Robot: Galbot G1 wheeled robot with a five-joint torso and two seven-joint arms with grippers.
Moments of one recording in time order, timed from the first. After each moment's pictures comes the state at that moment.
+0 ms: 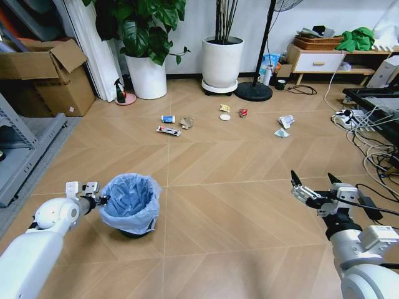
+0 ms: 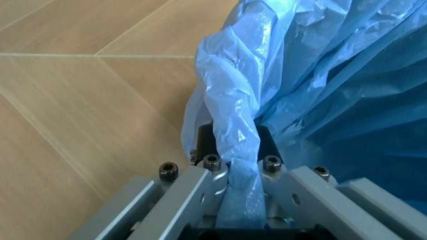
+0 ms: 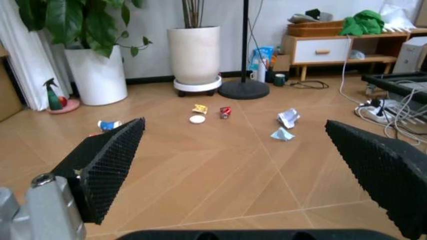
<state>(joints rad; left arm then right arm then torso) 0.99 -0.88 -0.45 -1.51 -0.79 0.74 0.00 -1.66 1.35 0.82 2.41 0.40 -0.27 0.05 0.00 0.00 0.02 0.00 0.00</state>
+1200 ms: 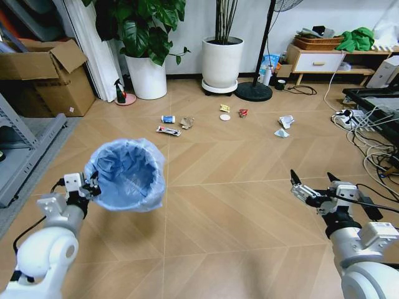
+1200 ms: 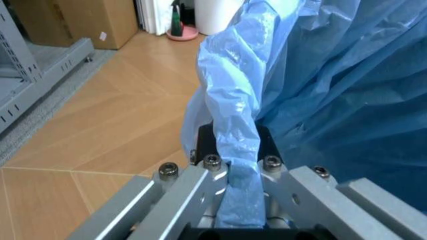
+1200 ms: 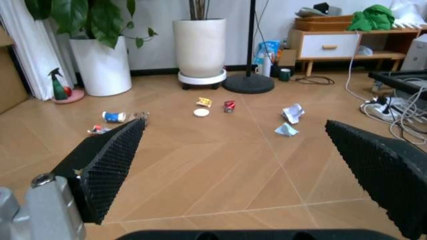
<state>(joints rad) 1.42 -1.13 -0.72 -2.14 -0.54 0.45 -0.18 -1.66 1.35 0.81 2.42 0.37 -0.31 0.03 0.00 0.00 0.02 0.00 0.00</state>
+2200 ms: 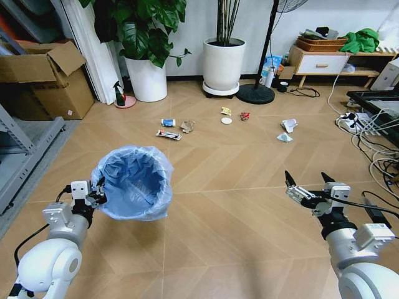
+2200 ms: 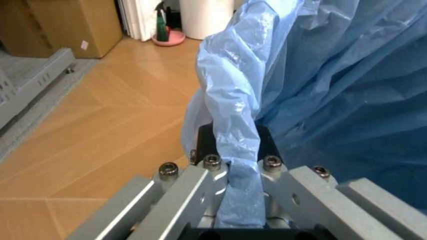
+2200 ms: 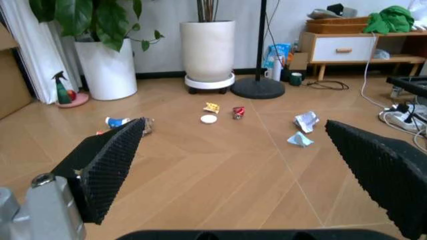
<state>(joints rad) 1.44 -1.12 -0.71 -2.18 -0.52 0.46 -0.17 -1.66 1.36 0.79 2.41 0.35 -0.30 0.01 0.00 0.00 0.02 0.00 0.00</state>
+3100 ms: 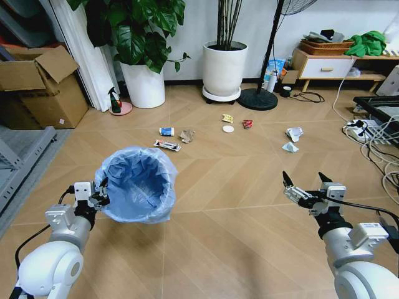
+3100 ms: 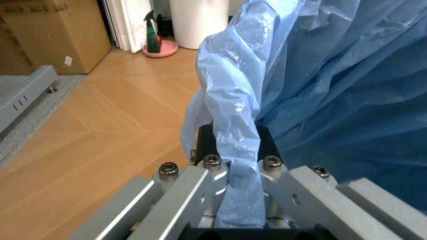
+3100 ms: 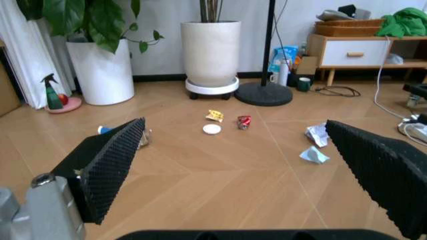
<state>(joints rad) 1.47 -1.12 -0.69 -2.21 -0.49 0.45 -0.16 -1.65 1.37 0.77 2.40 0.32 -0.29 0.00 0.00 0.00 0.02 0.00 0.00</state>
